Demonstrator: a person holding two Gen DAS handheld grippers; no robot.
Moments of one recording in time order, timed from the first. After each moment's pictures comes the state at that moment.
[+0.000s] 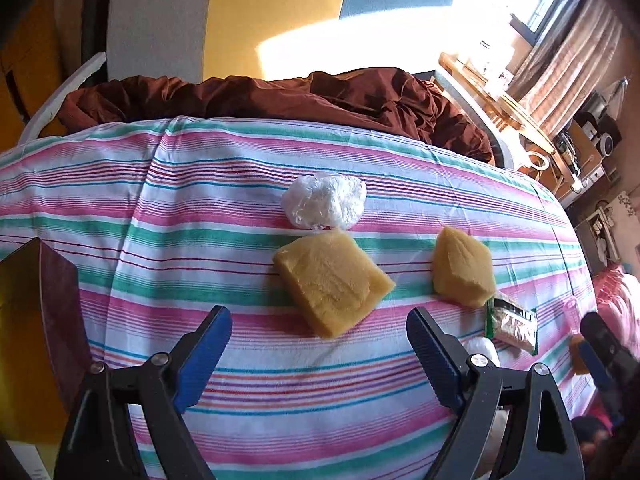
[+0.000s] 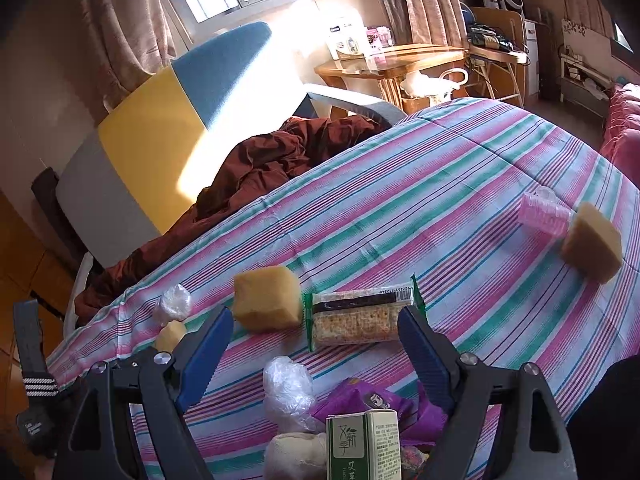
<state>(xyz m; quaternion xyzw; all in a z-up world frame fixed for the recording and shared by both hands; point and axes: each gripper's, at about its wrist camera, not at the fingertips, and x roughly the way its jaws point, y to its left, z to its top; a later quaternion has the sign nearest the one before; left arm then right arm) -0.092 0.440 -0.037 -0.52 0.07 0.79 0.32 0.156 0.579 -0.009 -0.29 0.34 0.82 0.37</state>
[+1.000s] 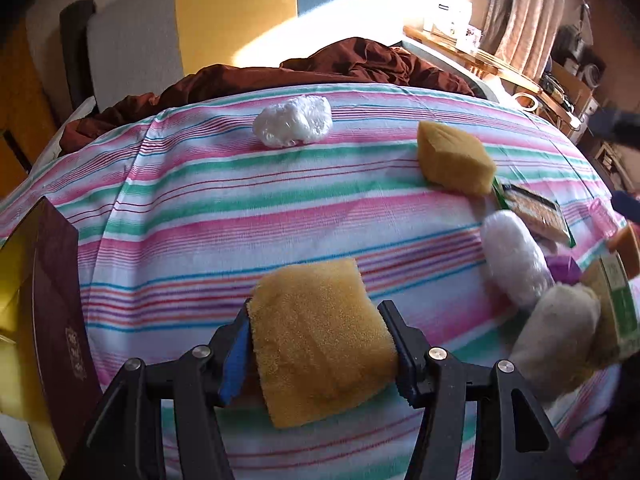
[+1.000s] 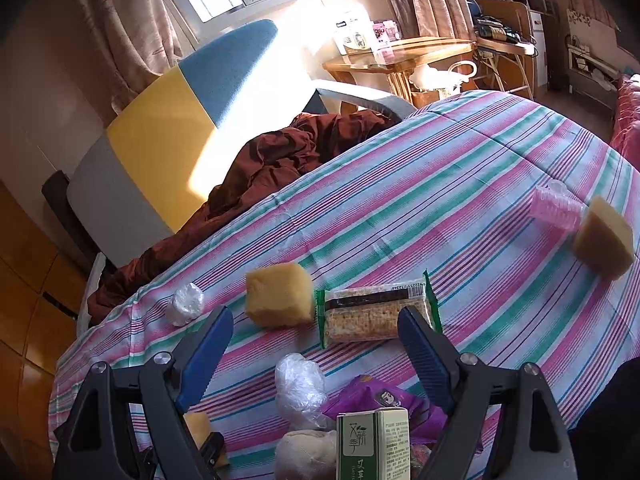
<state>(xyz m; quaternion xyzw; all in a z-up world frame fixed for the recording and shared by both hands) 0.004 0.414 -0.082 -0.44 0.18 0.81 0.34 0.156 0.580 -0.009 -0.28 0.35 0.82 0.35</state>
